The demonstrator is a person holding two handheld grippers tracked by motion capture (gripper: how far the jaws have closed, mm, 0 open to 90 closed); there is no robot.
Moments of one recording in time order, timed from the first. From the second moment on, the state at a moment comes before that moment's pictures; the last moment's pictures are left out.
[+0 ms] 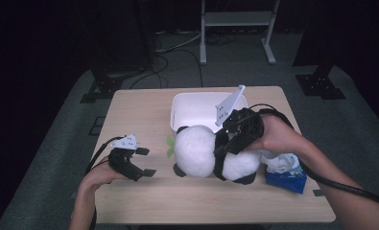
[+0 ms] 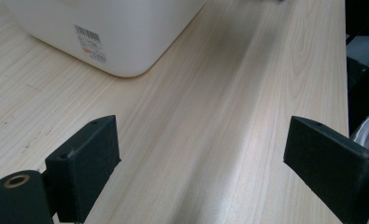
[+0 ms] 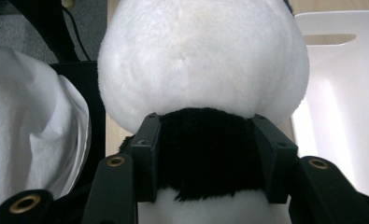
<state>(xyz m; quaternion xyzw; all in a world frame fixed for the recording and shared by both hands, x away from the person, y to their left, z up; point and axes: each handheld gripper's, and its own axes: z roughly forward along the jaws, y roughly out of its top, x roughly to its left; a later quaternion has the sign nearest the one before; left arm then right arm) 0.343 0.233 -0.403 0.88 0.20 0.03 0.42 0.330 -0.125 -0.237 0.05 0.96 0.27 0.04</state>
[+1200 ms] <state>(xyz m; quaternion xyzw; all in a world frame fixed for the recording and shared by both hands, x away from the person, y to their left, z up) 0.347 0.241 -0.402 0.88 0.21 0.03 0.43 0.391 -0.131 -0.174 0.08 0.96 0.27 0.08</state>
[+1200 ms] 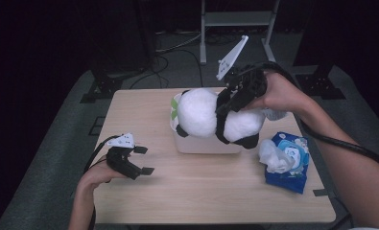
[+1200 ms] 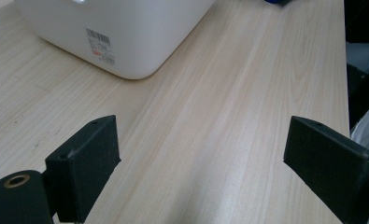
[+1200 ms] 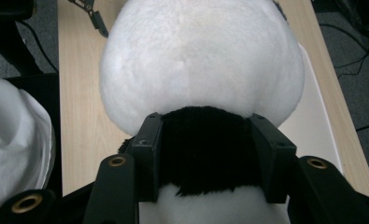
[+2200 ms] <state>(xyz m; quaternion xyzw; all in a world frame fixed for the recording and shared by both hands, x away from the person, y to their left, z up) 0.349 0.246 -0.406 0.88 0.22 0.03 0.43 0.464 -0.116 -0.185 0.09 0.95 0.26 0.10</state>
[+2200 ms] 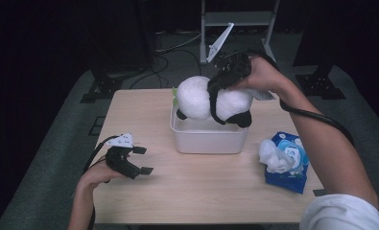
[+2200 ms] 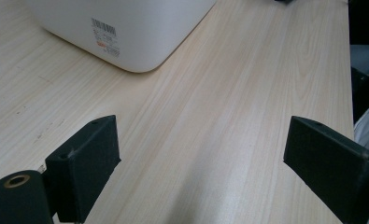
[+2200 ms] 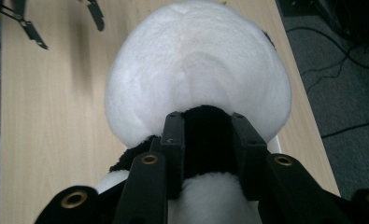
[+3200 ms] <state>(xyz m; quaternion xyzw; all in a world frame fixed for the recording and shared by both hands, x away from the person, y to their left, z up) 0.350 0.249 -0.407 0.87 0.22 0.02 0.44 0.511 -0.095 -0.251 0.09 0.97 0.23 0.05</state>
